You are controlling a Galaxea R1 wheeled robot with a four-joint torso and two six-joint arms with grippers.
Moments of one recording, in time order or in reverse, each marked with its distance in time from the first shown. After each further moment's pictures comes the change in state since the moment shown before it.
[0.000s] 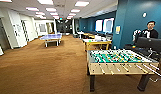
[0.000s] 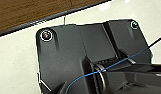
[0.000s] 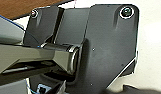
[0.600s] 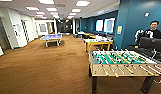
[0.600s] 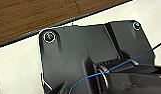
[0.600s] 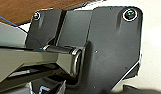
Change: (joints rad) left arm -0.004 -0.006 -0.002 0.000 0.000 0.000; right arm 0.003 0.011 0.000 -0.001 0.001 0.000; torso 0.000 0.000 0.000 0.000
